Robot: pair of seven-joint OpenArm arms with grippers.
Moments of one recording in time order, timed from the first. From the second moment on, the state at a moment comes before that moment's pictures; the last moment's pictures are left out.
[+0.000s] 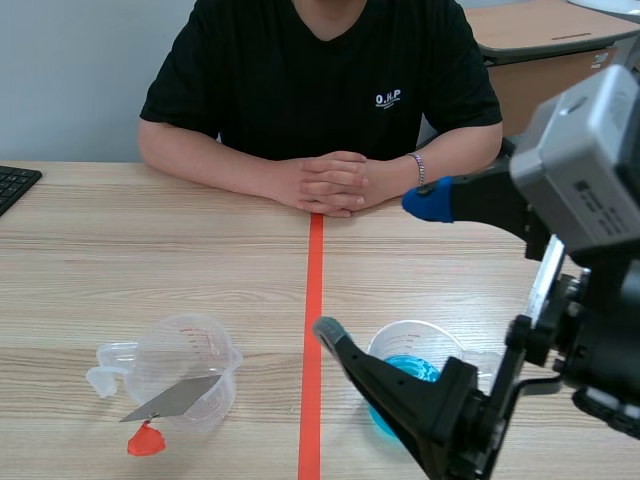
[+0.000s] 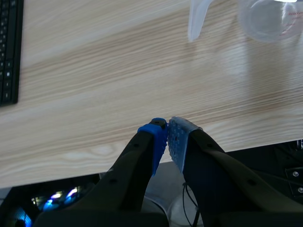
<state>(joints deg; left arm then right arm) 72.1 -14.7 -14.4 120.0 1.0 -0.4 -2.4 -35.4 38.6 -6.8 123.4 10.5 28.3 8.6</state>
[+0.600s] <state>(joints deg) 63.1 -30.0 -14.3 120.0 -1.5 -0.4 -3.7 -53.8 38.6 14.7 125.7 17.7 23.9 13.2</state>
